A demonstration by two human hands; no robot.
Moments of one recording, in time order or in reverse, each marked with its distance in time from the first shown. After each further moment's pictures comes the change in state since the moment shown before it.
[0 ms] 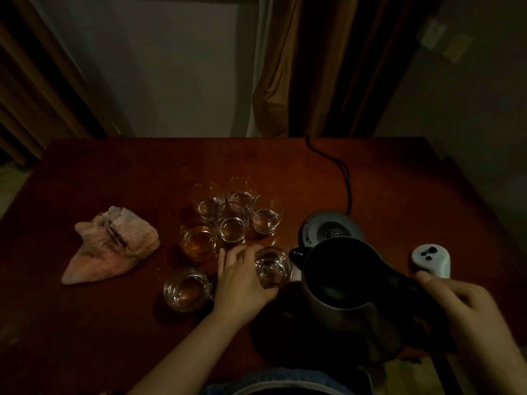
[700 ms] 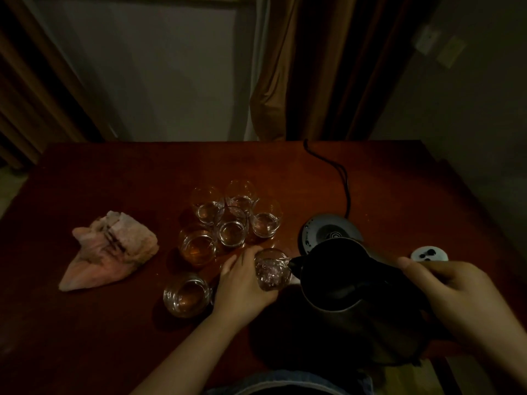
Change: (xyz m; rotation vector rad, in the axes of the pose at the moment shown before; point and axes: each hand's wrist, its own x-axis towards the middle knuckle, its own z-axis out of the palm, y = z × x) left_hand 0.002 0.001 -0.007 -0.135 -0.092 -0.045; right_hand -0.001 -0.036 0.005 -0.353 -0.058 -0.124
